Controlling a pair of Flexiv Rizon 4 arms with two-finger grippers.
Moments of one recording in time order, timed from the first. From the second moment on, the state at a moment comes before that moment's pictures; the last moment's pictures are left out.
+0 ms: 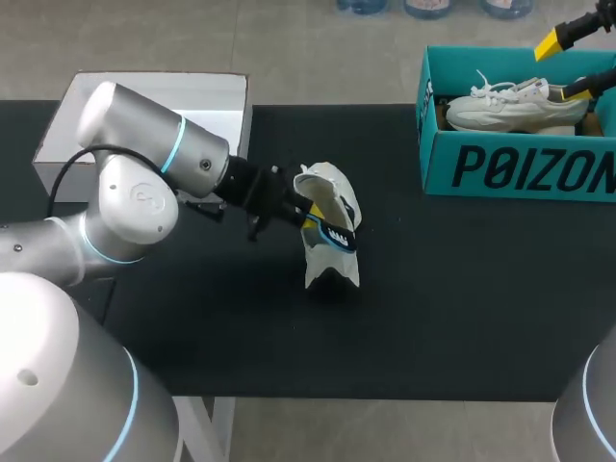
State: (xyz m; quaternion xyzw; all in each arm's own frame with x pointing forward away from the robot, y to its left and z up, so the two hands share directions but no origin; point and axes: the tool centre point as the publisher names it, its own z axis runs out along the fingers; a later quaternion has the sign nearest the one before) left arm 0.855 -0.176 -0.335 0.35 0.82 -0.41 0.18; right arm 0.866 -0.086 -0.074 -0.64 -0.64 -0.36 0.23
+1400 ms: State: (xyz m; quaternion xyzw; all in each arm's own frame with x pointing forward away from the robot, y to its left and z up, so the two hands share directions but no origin) left arm 0.874 -0.190 -0.347 0.40 0.82 -0.38 0.15; right arm 0.866 -0.087 -0.074 -0.64 -0.64 -0.36 0.23
